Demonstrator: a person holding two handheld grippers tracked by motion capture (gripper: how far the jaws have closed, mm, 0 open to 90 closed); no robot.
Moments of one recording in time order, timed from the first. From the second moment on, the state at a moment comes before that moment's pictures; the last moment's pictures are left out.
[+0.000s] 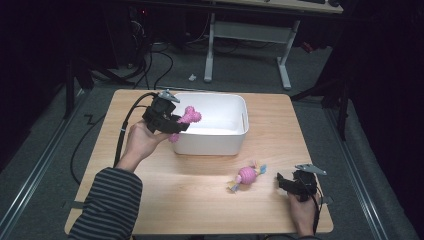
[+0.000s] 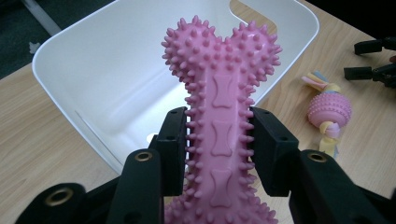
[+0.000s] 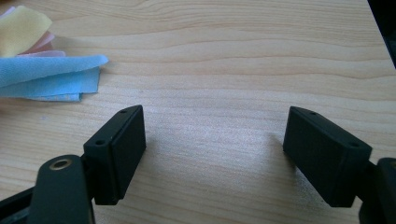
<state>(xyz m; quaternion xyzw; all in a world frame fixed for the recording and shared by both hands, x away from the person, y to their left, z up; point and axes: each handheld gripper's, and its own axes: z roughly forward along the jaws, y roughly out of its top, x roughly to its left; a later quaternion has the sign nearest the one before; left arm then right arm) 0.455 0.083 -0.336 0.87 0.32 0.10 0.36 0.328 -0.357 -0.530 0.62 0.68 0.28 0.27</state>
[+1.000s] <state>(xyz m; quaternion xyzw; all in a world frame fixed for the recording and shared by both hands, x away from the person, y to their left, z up) 0.500 0.051 -0.357 0.87 0.33 0.12 0.34 0.327 -0.356 -0.530 0.62 0.68 0.28 0.27</state>
